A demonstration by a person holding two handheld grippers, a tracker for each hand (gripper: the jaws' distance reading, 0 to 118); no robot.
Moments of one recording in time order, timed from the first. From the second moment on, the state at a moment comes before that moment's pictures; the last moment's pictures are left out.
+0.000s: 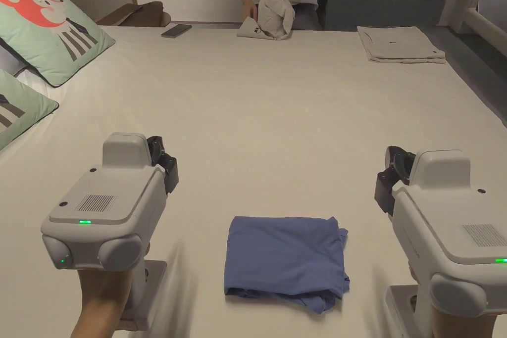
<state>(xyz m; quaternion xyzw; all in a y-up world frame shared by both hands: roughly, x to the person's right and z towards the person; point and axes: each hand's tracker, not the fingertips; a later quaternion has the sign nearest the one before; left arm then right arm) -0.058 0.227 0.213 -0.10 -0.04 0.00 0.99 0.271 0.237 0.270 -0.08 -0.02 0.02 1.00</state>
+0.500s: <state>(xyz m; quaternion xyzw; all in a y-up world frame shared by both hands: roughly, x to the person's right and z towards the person) -0.052 0.211 0.213 -0.13 -0.06 0.01 0.99 0.209 0.098 0.226 -0.32 0.02 0.02 0.95</state>
